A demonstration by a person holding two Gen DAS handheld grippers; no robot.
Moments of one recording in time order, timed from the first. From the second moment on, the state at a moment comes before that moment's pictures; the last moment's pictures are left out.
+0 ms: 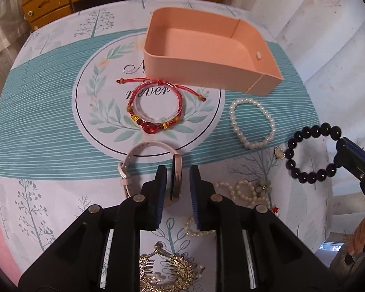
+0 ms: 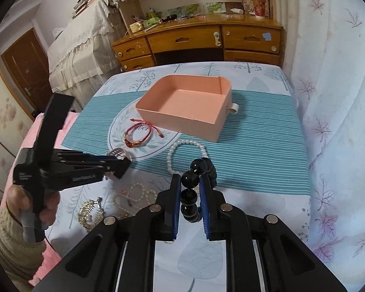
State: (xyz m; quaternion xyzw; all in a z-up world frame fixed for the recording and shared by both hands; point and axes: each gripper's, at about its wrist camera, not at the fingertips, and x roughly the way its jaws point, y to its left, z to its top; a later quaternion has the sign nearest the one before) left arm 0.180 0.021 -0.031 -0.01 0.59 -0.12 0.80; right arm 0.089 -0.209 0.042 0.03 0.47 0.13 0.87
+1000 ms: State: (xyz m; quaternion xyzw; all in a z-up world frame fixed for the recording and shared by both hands) left arm 0.214 0.022 0.025 -0.03 0.56 -0.11 0.82; right arm 0.149 -0.180 0.110 0.05 0.44 0.17 0.88
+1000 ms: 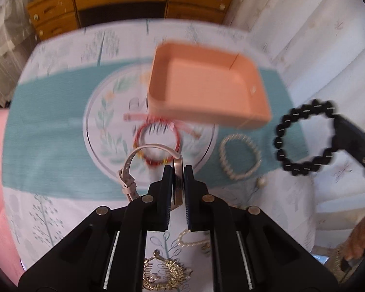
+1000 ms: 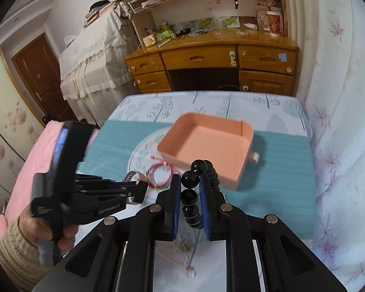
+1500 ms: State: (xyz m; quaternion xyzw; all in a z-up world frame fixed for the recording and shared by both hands) left arm 0.306 -0.027 0.059 -0.05 0.51 -0.12 0.85; right arm 0.268 -0.199 0.048 0.10 0.47 0.10 0.87
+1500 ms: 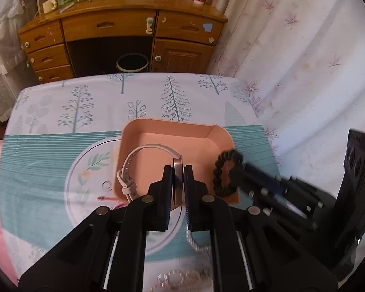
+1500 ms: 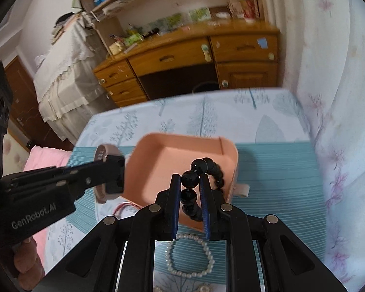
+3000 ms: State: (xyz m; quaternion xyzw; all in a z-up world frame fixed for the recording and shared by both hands) left arm 0.095 0.042 0.017 -0.03 0.51 -0.10 0.86; right arm 0.037 -0.157 0.034 0.00 0.45 0.14 0.88
